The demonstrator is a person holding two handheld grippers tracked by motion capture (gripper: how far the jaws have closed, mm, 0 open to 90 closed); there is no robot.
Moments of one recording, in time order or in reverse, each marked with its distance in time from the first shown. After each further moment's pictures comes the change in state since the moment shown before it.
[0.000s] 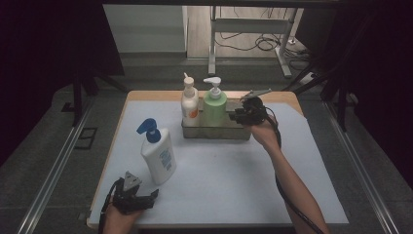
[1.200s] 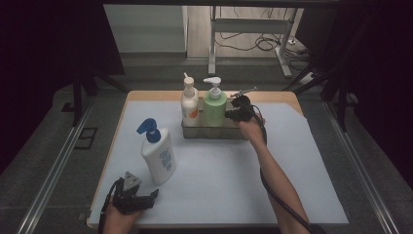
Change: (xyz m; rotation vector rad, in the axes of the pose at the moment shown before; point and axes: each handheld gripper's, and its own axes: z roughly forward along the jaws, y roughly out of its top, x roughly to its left) left arm 0.000 0.000 0.000 0.000 -0.001 0.000; right arm -0.006 0.004 0.060 0.088 -0.017 0.094
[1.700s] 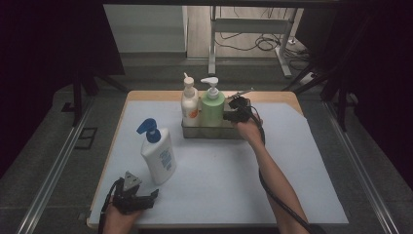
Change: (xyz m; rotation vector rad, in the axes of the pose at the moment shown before) left arm 0.000 0.000 0.000 0.001 0.000 0.000; right arm 0.003 -0.001 0.007 0.029 0.014 -0.006
